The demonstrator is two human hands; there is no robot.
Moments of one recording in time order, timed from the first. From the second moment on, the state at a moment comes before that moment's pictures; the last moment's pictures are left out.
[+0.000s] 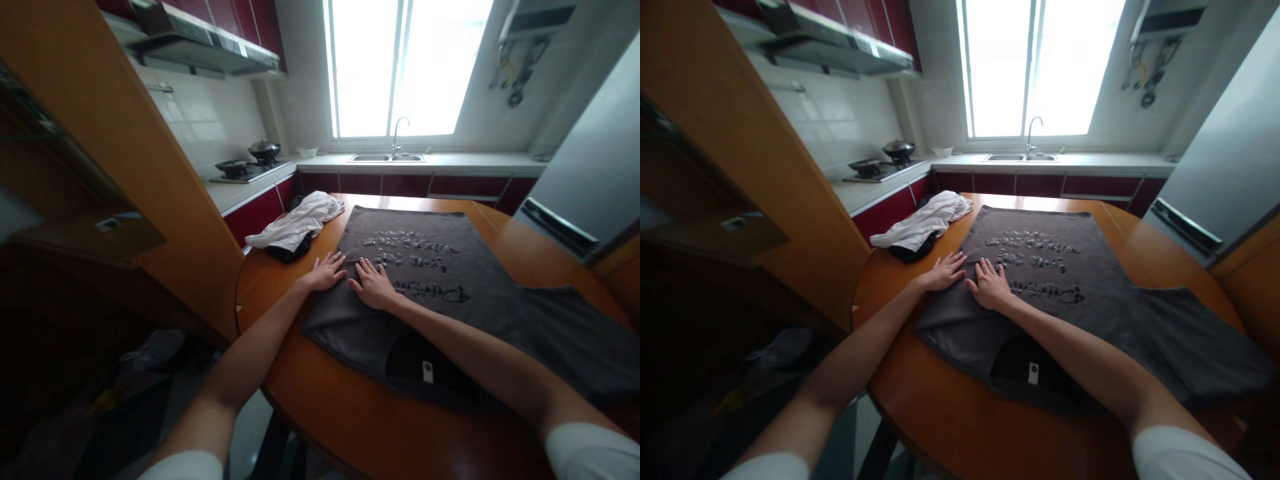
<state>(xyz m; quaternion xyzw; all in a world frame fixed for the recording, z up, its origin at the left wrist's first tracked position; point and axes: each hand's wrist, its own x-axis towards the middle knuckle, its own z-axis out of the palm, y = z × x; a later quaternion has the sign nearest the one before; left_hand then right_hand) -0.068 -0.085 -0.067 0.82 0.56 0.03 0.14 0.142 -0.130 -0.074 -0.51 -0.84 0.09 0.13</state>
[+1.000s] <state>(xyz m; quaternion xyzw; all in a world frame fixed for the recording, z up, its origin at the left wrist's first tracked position) -0.063 -0.090 -0.066 0.84 0.52 0.02 0.13 0.141 -0.134 -0.070 -0.51 -0.84 0.09 0.14</state>
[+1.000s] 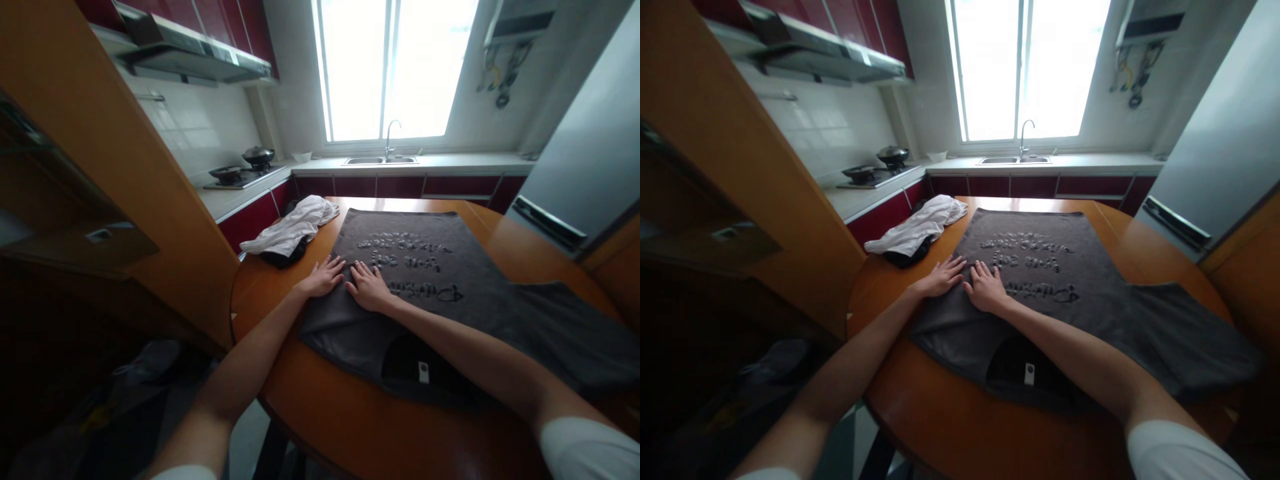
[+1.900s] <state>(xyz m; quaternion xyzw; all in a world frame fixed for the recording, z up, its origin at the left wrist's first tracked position) -0.063 -0.088 -0.069 0.84 0.53 0.03 0.13 0.140 -0.133 -0.072 -0.51 -0.84 0.09 0.14</state>
